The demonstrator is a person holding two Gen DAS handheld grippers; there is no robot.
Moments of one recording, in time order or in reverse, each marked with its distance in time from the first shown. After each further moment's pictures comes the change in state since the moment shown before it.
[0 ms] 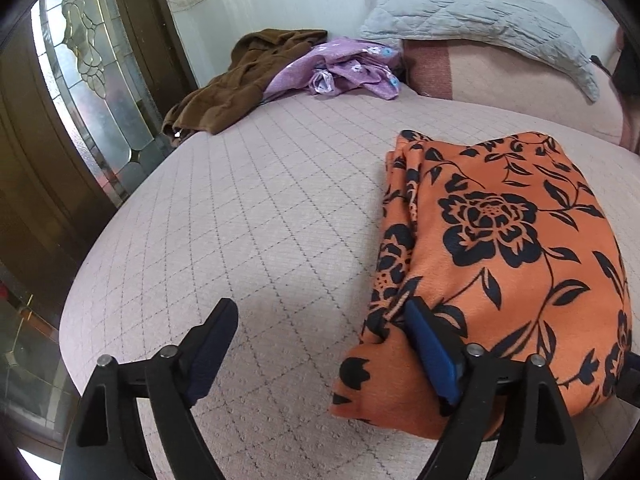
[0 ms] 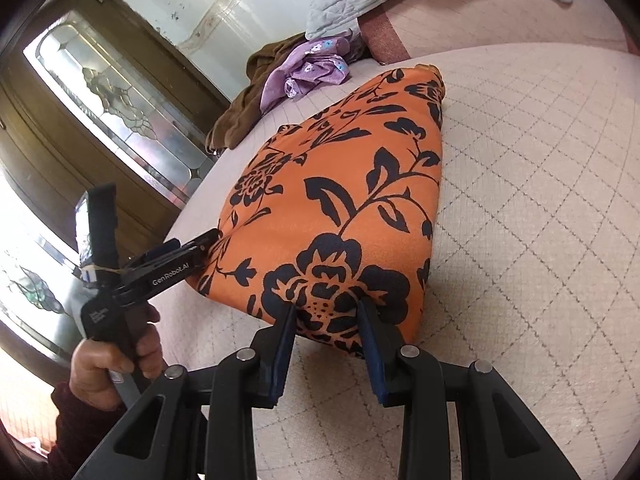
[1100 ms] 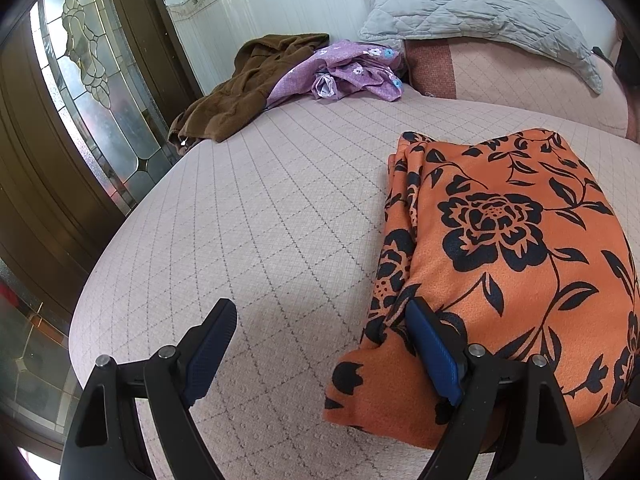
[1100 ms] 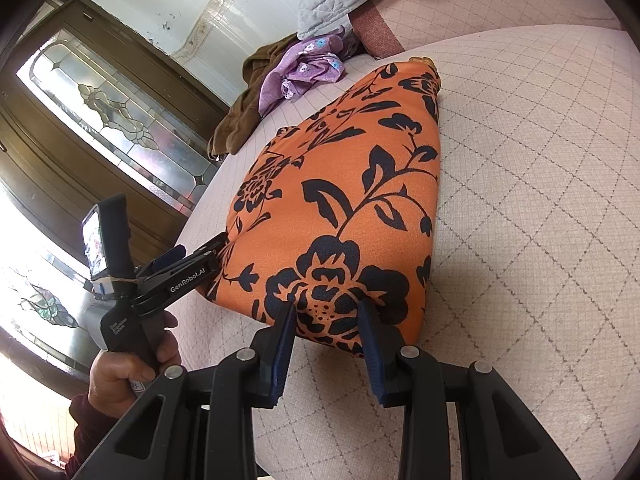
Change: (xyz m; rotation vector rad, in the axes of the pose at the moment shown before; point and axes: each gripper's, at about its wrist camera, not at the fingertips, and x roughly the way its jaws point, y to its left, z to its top) left arm 0.001 -0.008 0.000 0.020 -0.017 0.041; right arm 0.000 -0.005 0.001 0.052 0.005 0.031
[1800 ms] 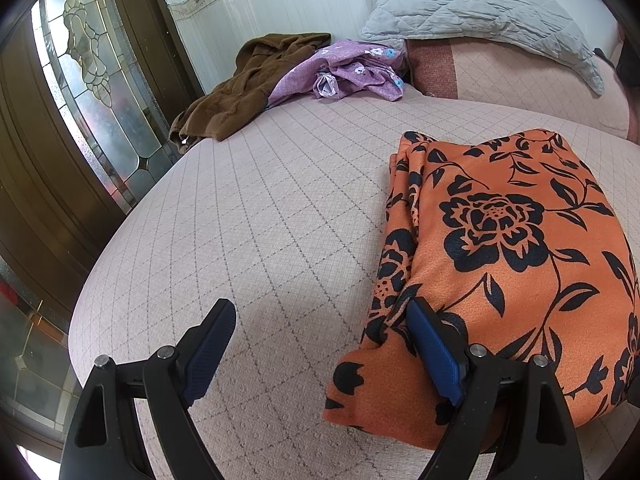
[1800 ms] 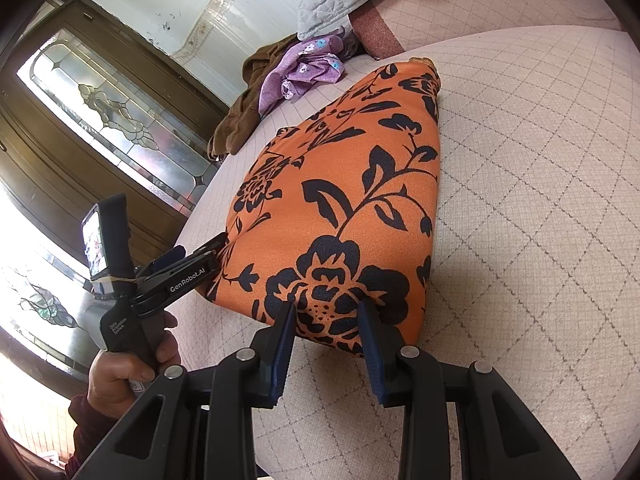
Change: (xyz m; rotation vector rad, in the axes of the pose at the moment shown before) left arm 0.000 0.001 0.000 0.001 -0.002 -0.001; right arm 0.000 0.000 0.000 -0.002 -0.001 -0.001
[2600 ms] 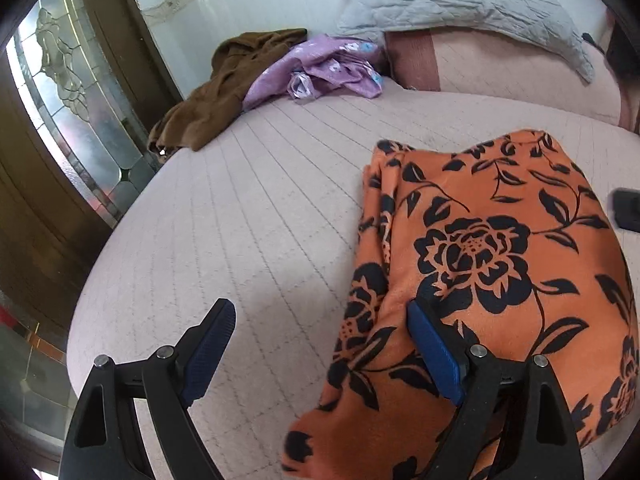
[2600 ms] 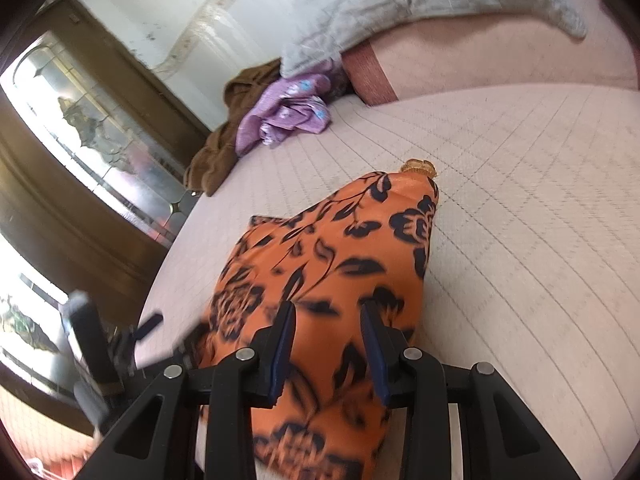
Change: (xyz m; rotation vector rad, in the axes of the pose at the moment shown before) left arm 0.007 -0.021 0.030 0.050 0.038 -0.027; right arm 0.027 -0.013 0.129 -0.005 -0.003 -0.082
